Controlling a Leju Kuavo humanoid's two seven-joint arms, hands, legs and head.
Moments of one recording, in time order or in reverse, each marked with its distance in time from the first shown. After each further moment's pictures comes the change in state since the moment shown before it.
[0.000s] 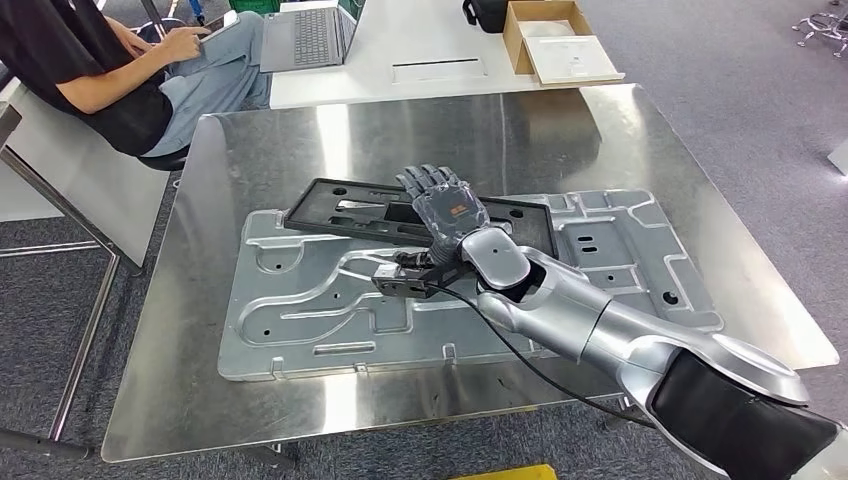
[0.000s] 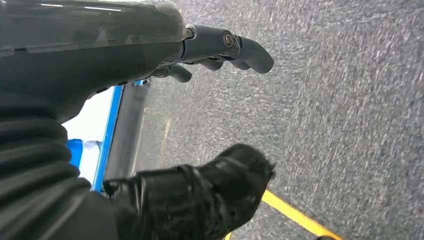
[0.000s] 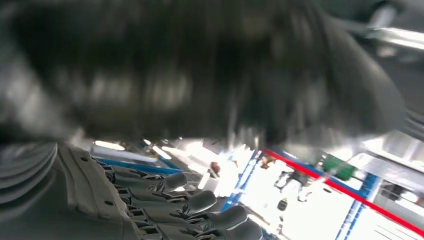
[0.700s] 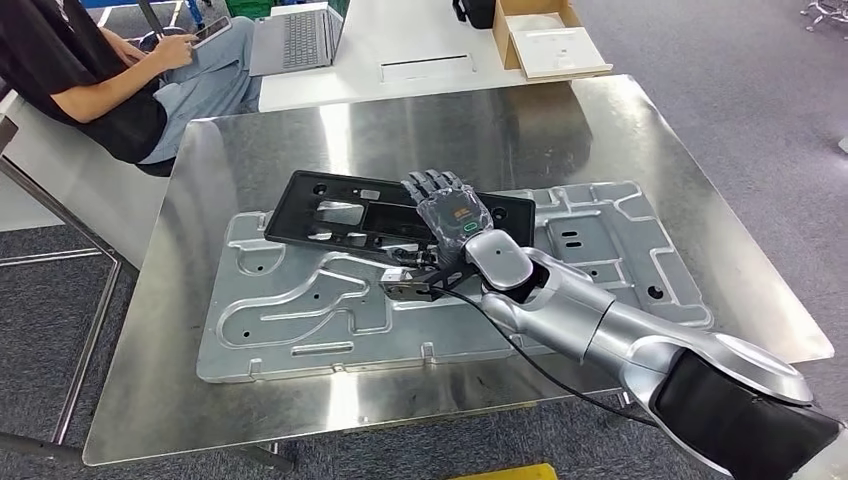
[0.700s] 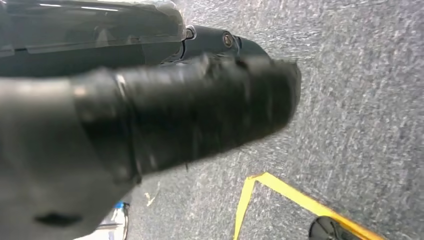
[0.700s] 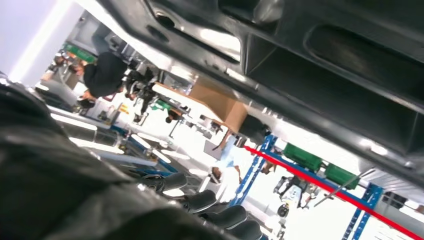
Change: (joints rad) left arm 0.002 -0.002 0.000 0.000 -0.006 -0.024 0.022; right arm 0.006 0.003 0.000 -0.001 0.007 0.024 -0.006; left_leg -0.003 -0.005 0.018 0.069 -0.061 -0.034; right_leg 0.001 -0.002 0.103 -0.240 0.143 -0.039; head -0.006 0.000
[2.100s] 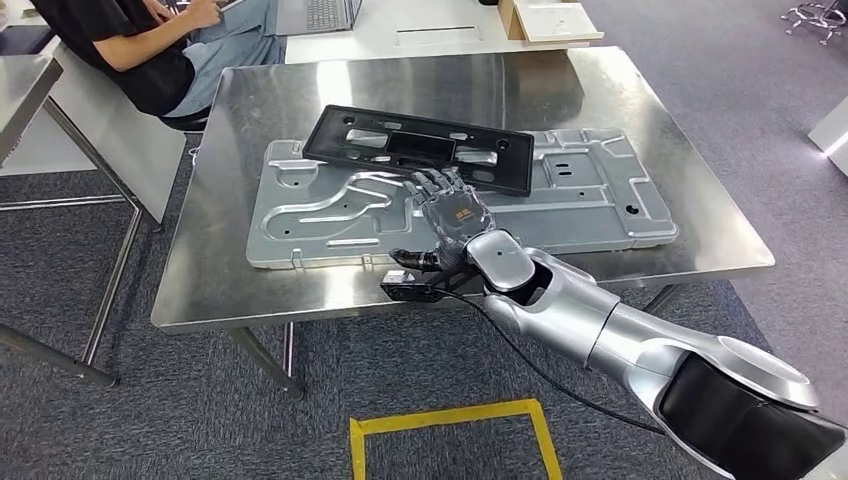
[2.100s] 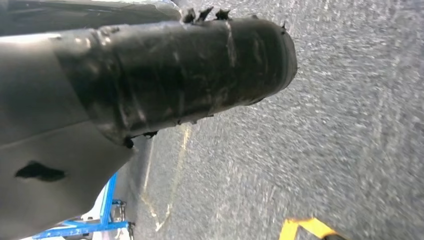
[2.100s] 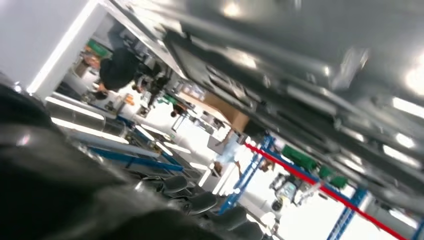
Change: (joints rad) left arm -0.007 0.001 0.001 0.000 -0.013 0.002 0.008; right arm -0.002 -0.020 0.000 -0.017 0.017 0.032 0.016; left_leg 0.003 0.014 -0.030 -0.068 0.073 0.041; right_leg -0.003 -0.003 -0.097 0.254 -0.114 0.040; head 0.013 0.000
